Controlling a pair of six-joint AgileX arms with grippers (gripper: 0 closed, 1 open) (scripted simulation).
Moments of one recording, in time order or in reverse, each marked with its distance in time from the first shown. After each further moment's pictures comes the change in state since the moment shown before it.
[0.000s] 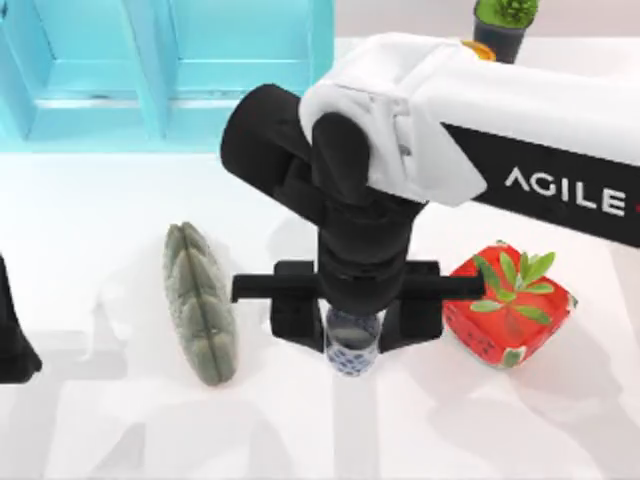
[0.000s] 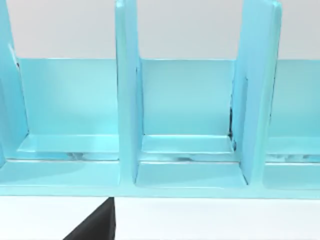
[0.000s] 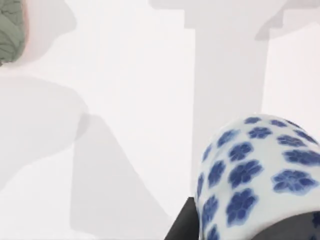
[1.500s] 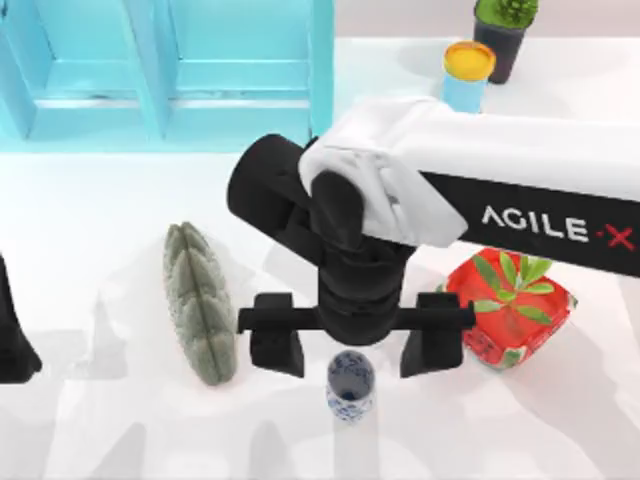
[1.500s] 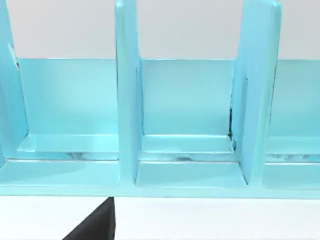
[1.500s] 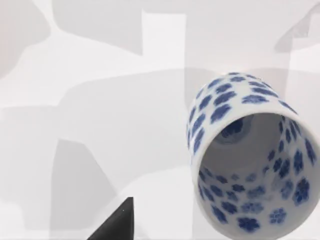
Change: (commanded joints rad) left arm 0.000 0.000 0.000 0.000 0.000 0.000; right arm 0.003 0.022 -0.123 0.139 0.000 0.001
